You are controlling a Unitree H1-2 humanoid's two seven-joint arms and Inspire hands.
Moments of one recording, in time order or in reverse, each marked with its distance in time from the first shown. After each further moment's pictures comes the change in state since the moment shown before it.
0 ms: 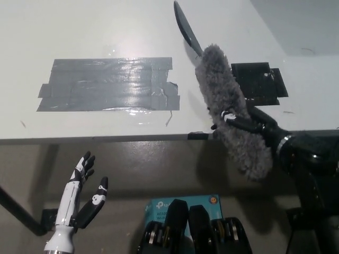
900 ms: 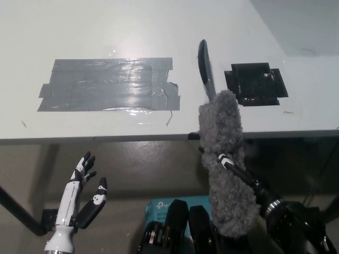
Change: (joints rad) left_arm 0.000 0.000 0.000 0.003 0.000 0.001 0.000; right_arm 0.340 0.093 0.056 -0.270 0.462 0.035 -0.232
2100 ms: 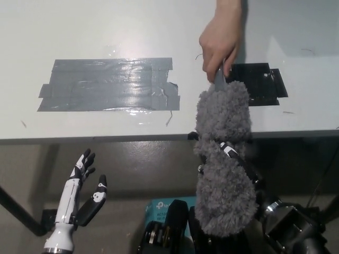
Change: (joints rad) left_arm -0.010 0.002 0.000 -0.016 0.001 0.000 0.000; right_arm 0.032 -0.034 0.130 -0.230 0.576 0.015 -0.302
